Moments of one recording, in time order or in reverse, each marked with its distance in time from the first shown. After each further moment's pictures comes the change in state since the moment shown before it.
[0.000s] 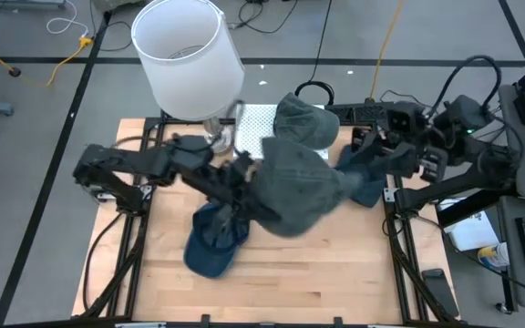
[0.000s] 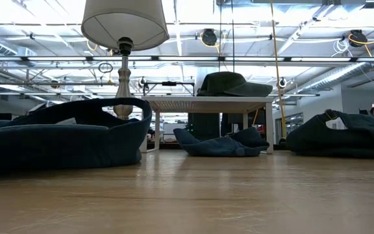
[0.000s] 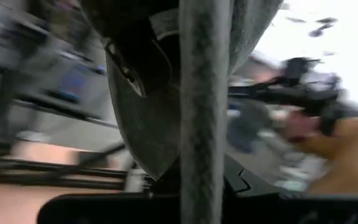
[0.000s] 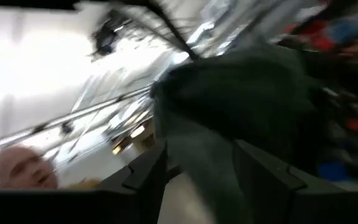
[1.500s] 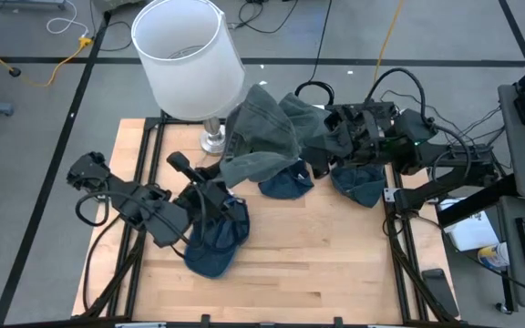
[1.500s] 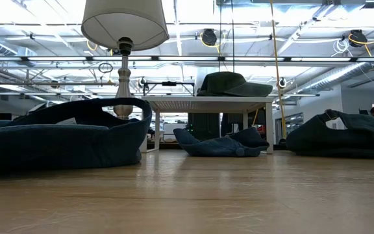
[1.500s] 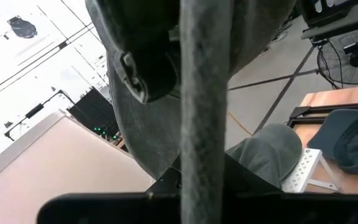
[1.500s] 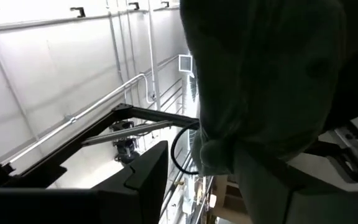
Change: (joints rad) left arm -0.337 0.015 0.001 -0.188 -1.723 0.926; right arm 0.035 0.225 -0.001 0.259 0.295 0.738
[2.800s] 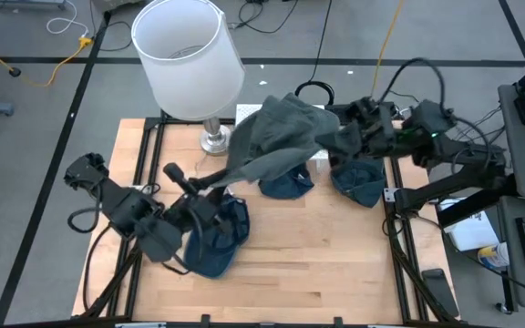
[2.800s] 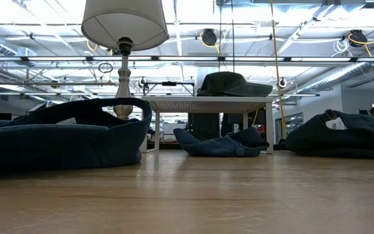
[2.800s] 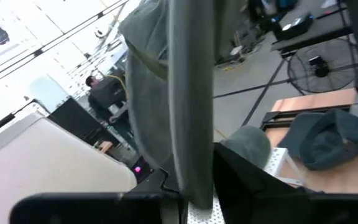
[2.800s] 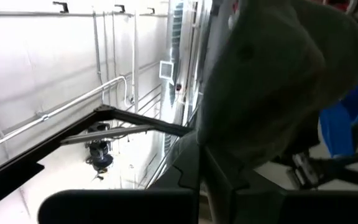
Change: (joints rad) left arm -0.081 -0.009 0.000 -0.181 0.028 -0.199; right arm -0.052 -0.109 0.000 -0.188 -0.016 -0.107
